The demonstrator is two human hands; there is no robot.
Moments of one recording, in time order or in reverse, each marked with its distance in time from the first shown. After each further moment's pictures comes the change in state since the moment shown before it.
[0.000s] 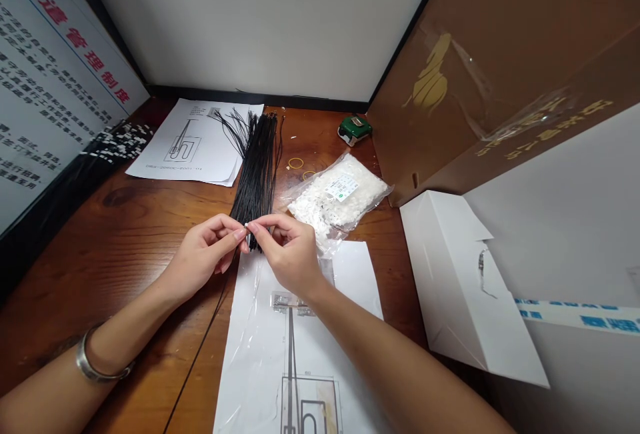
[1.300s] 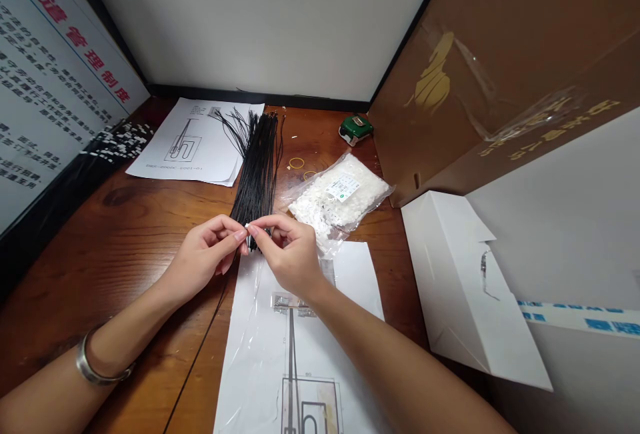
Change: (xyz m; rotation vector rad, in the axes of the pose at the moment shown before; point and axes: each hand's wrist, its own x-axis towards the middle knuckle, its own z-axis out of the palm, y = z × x) left_hand 0.000 -0.001 0.001 -0.020 0.004 0.007; right_hand -0.001 0.003 -0.001 -0.019 -0.017 -0.027
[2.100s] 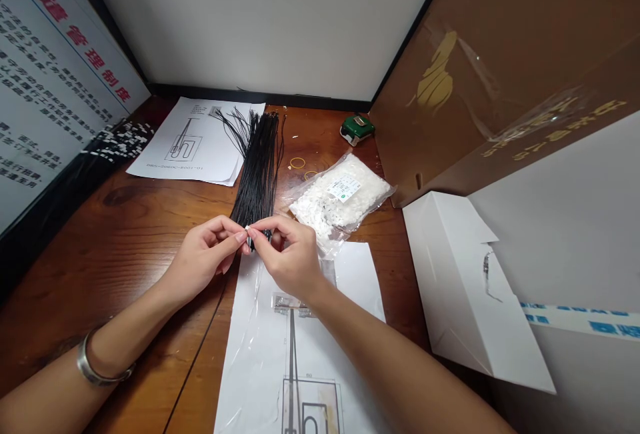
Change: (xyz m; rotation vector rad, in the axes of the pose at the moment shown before) left_hand -0.001 0.001 0.001 -0.017 0.034 -0.018; right_hand -0.001 0.001 0.001 -0.107 0.002 -0.093
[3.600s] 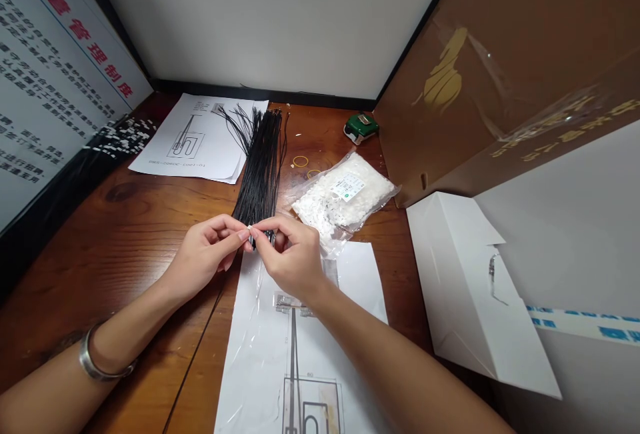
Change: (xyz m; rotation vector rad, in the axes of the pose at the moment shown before) left_hand 0.000 -0.001 -0.001 0.005 0.020 -0.018; right_hand 0.000 -0.007 0.000 -0.119 0.029 -0.083
